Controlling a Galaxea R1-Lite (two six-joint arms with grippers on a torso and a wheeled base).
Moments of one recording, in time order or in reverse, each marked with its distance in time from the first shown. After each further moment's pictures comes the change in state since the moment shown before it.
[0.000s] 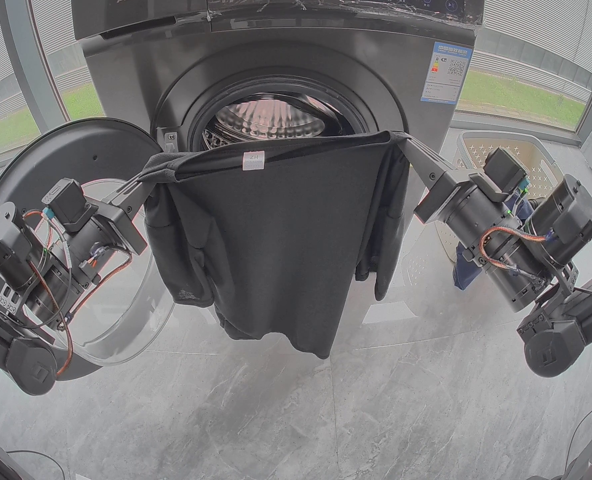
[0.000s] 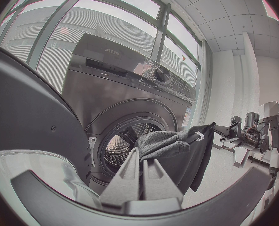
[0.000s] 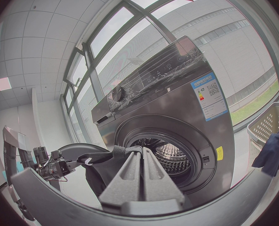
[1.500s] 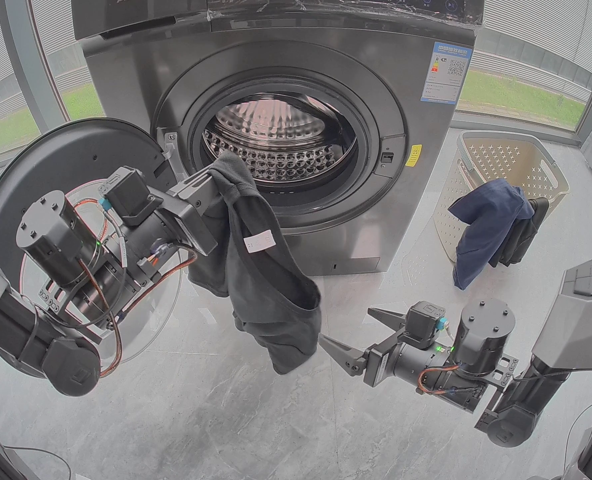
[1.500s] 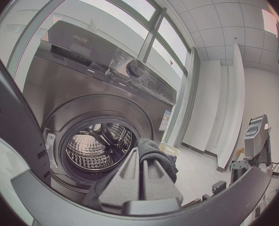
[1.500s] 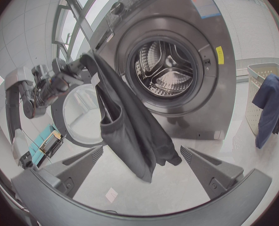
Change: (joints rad) left arm -0.211 0.105 -0.140 0.000 0.026 -0.008; right arm 0.113 0.262 0.320 -0.008 0.011 0.008
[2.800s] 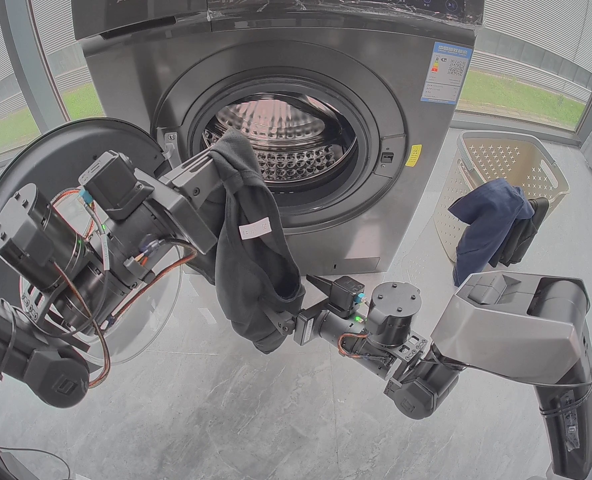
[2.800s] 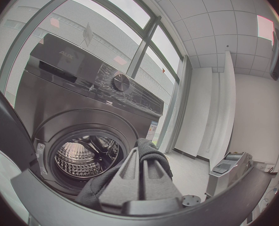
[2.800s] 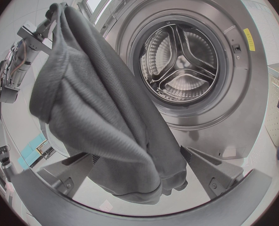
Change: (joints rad) left arm -0.066 -0.087 0.013 -0.001 -0.008 -0.001; right arm -0.006 0.370 -0.567 0.033 0.043 -0.052
